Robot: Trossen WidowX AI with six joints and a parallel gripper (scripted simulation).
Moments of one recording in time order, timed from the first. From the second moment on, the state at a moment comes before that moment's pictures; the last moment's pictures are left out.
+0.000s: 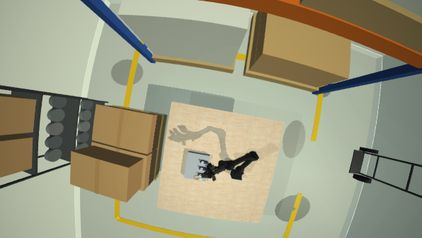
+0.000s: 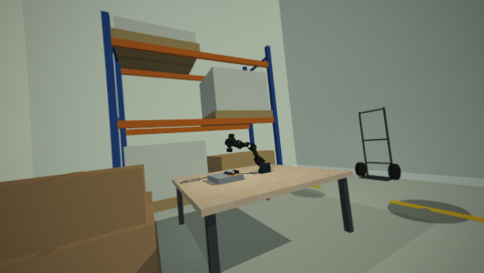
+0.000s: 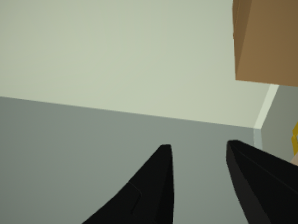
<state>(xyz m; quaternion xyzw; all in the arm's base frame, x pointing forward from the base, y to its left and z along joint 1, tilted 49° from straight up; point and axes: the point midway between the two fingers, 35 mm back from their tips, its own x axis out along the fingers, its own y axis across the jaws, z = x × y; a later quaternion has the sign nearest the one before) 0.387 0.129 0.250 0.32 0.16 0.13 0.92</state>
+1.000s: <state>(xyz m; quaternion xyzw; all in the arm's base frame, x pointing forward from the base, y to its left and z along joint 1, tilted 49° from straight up) 0.324 0.004 0.322 0.02 -0.01 0.00 1.00</state>
